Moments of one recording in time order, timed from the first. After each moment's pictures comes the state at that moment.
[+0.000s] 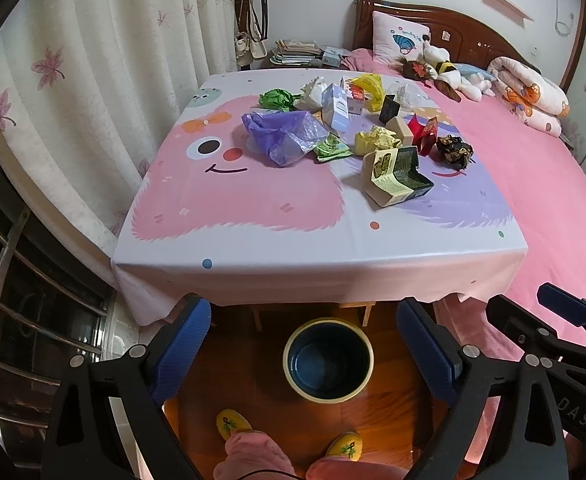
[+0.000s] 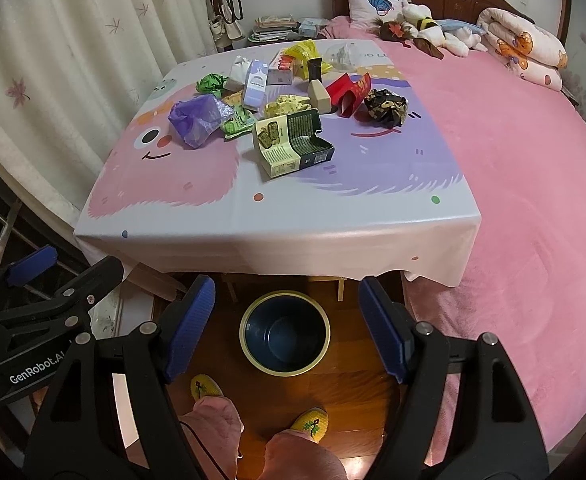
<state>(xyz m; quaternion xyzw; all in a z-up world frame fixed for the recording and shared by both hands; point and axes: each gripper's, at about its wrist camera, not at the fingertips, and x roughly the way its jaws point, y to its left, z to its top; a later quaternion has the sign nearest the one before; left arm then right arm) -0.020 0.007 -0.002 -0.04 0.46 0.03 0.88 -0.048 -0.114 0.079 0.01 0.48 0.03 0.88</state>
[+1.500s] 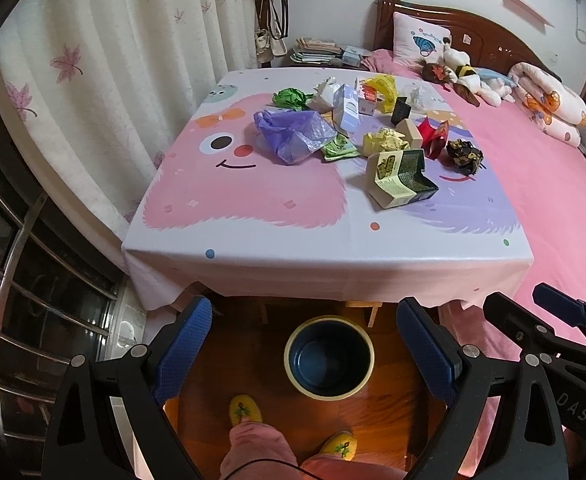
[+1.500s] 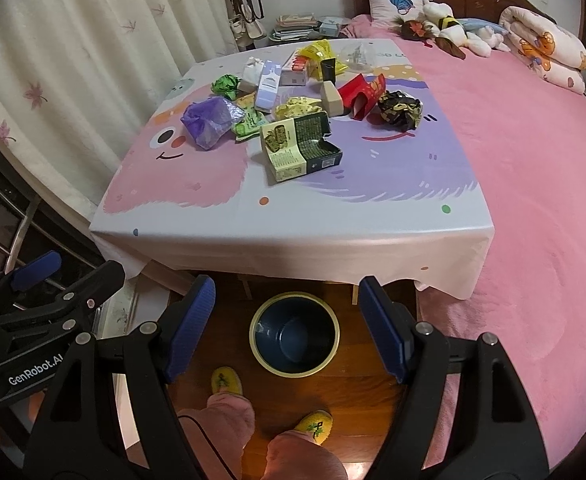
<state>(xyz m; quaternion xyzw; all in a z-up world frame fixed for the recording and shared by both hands) -0.029 0.001 0.007 -0.03 0.47 0.06 0.88 -0.040 -0.137 0.078 0.03 0.48 0.08 0.87</state>
